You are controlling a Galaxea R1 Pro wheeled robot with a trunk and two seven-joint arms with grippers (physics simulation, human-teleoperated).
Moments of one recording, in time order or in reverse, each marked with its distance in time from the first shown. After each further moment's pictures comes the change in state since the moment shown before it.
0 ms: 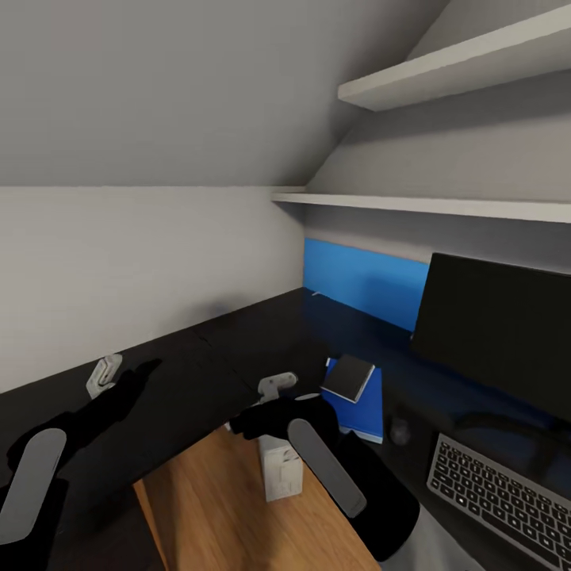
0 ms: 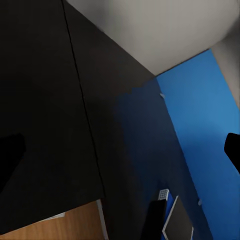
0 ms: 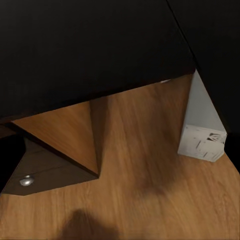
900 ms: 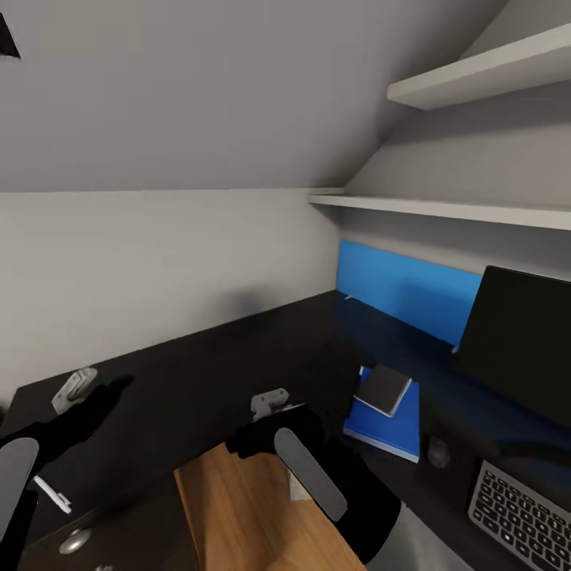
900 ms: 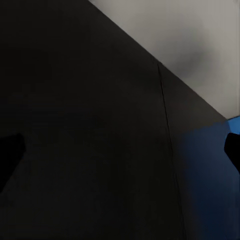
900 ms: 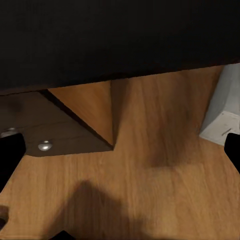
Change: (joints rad) left arm 0.038 0.077 0.046 0.000 -0.015 0.006 0.138; right arm -0.007 0.034 0.043 0.141 0.007 0.010 0.006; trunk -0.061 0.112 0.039
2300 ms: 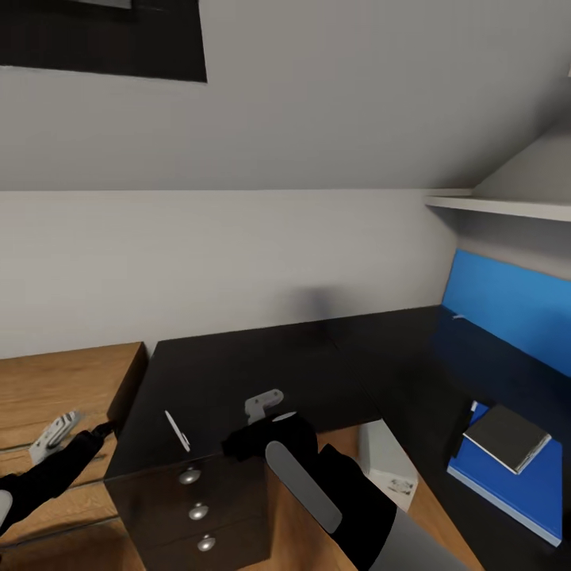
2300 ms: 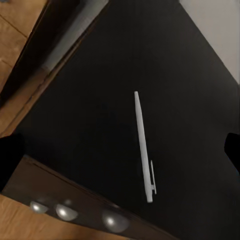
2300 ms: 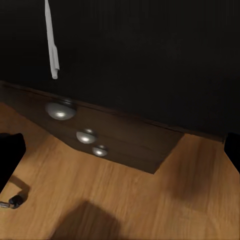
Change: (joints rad) left arm 0.185 0.039 0.029 0.000 -0.001 0.009 -0.039; right arm 0.000 0.000 0.068 0.008 0.052 -0.064 -0.001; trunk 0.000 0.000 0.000
